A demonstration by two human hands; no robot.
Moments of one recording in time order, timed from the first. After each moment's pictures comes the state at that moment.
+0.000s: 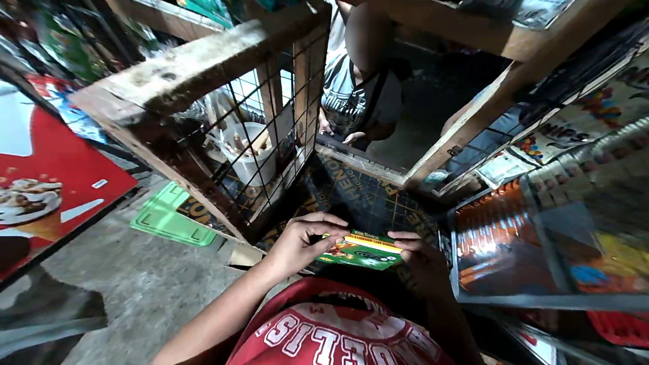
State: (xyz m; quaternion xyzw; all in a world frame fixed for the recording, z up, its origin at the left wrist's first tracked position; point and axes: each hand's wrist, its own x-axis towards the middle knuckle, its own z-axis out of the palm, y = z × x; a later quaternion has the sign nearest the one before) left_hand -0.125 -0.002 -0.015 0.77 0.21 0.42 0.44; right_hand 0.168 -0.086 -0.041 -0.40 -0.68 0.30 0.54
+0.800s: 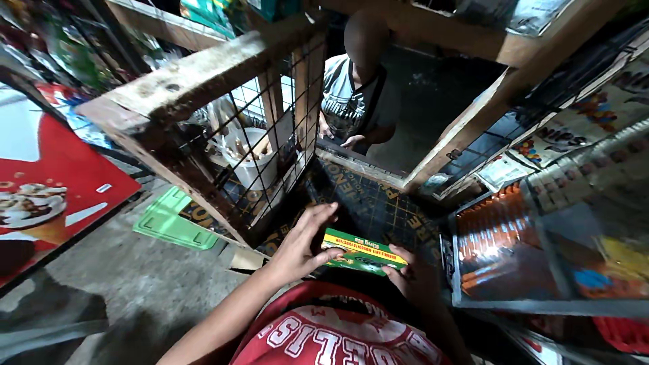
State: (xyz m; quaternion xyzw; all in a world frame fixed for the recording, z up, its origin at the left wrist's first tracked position) left_hand -0.124 -0.002 -0.033 0.80 0.22 0.47 0.29; right_hand 0.151 -0.103 -0.060 -0.49 -0.72 0.08 0.48
